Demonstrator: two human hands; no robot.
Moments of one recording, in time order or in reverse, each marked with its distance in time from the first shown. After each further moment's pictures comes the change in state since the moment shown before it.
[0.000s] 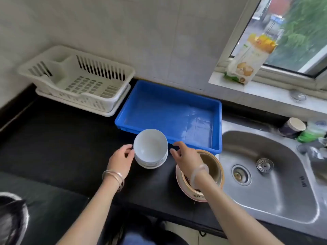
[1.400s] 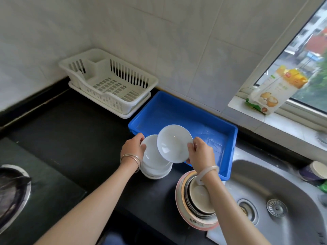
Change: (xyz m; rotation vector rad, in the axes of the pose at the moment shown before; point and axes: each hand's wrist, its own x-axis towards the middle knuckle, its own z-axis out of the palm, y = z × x) left_hand 0.032 0.034 0.017 0.221 0.235 0.100; right_hand 0.036 -0.013 -0.040 0.130 0.220 -0.098
